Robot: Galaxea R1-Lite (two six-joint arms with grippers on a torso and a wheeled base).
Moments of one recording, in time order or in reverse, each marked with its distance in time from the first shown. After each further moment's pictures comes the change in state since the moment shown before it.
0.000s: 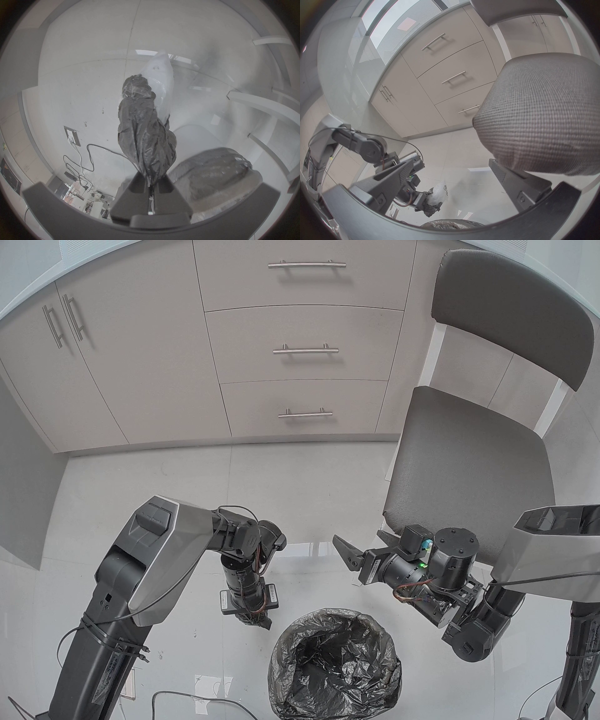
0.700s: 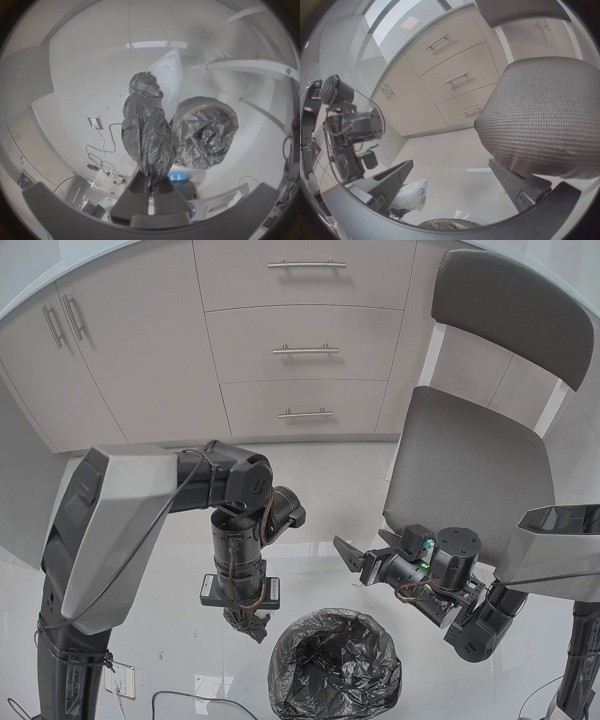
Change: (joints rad) left arm -0.138 -0.314 0.000 0.478 0.003 0.016; right arm 0.000 -0.012 0.011 0.000 0.002 -0.031
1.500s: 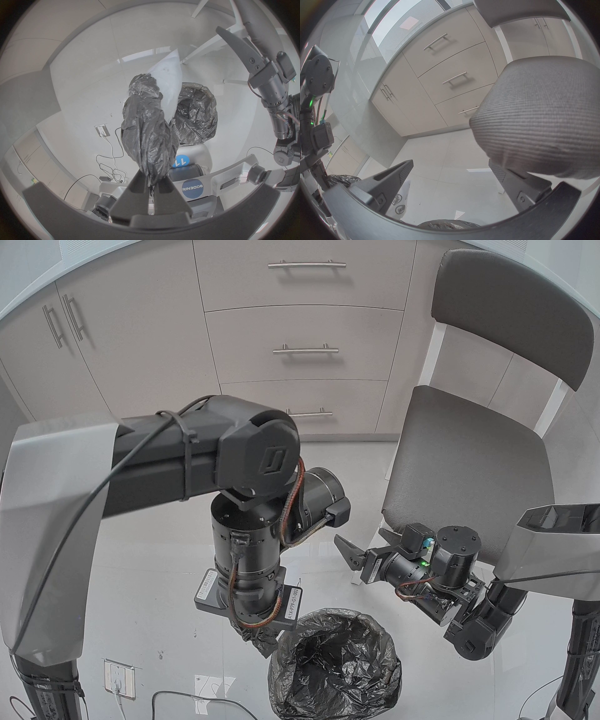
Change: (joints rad) left arm -0.195 -0.187 0.000 0.143 0.081 0.009; right arm -0.016 0.005 -0.010 0.001 0.001 0.001
